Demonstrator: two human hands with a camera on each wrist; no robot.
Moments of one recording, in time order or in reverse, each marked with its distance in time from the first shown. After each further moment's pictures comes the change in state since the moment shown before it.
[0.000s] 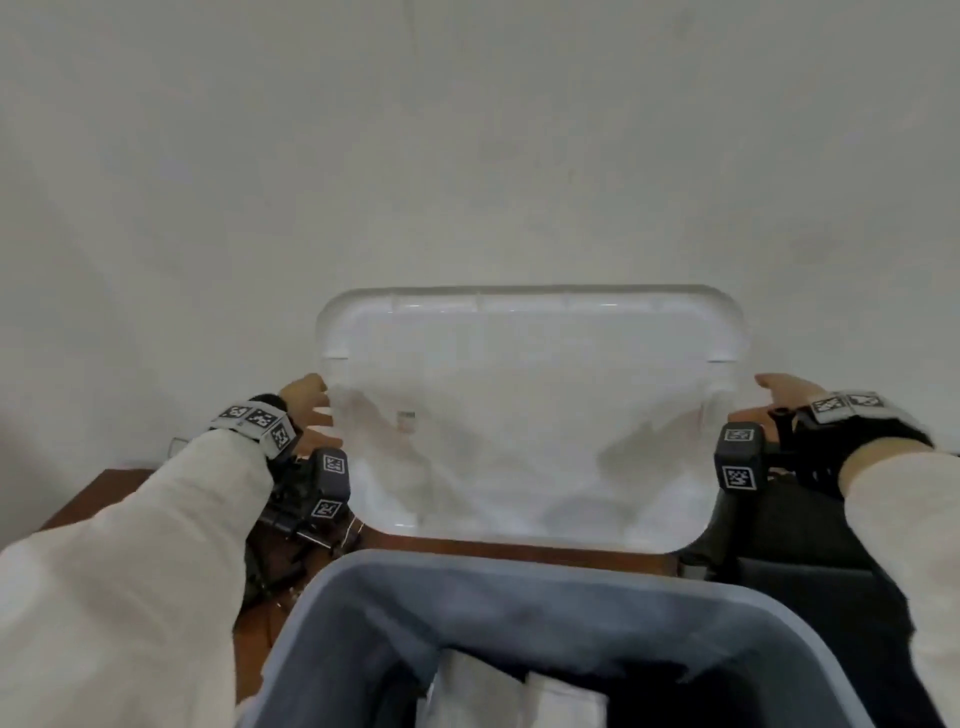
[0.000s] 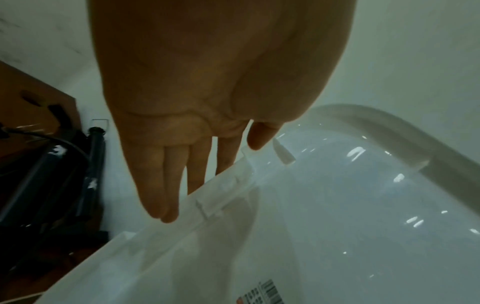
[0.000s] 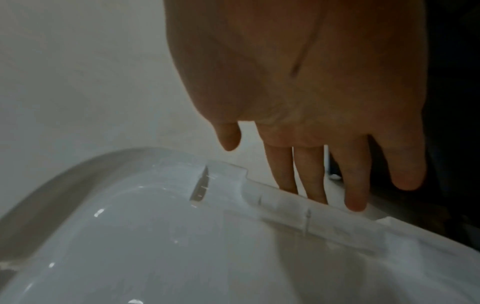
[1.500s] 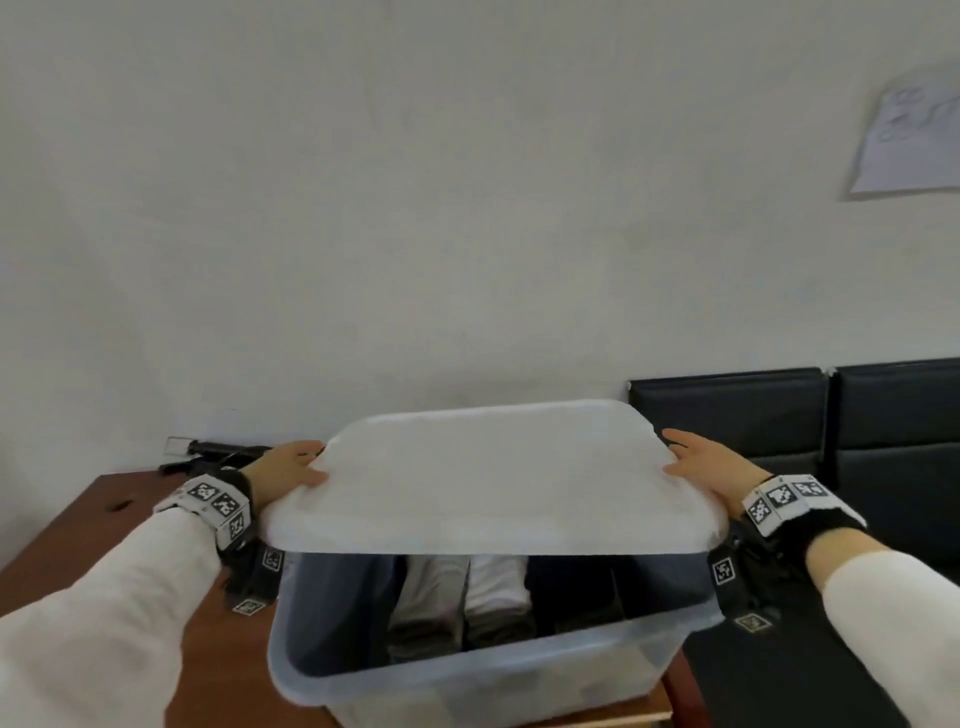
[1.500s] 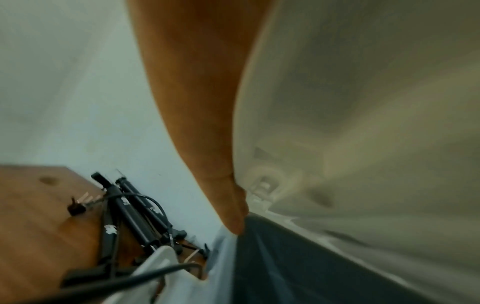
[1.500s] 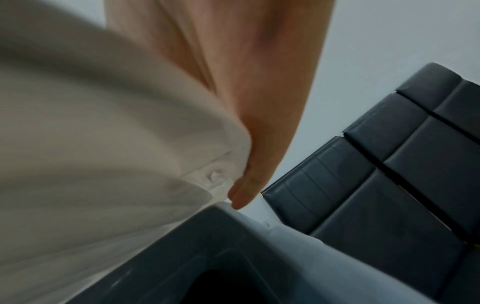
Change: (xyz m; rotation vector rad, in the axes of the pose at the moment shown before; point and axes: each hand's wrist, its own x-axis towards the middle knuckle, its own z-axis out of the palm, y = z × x) left_hand -0.175 -0.144 -0.046 0.414 -0.205 0.261; right_hand -0.242 0.192 0.012 0.146 -0.148 -0.176
